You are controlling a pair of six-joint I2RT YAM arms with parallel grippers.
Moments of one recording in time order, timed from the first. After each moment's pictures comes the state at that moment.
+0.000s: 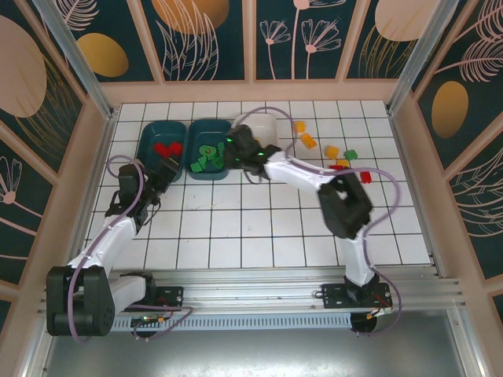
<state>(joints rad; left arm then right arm) -0.02 1.13 0.55 0.01 0.22 -1.00 0.80 2.11 1.70 -0.33 0.12 0.54</state>
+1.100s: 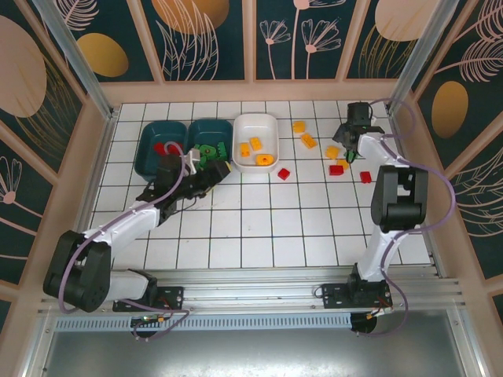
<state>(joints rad) -0.39 1.33 0.67 0.20 0.52 -1.00 0.03 1.91 1.44 -0.45 0.21 0.50</state>
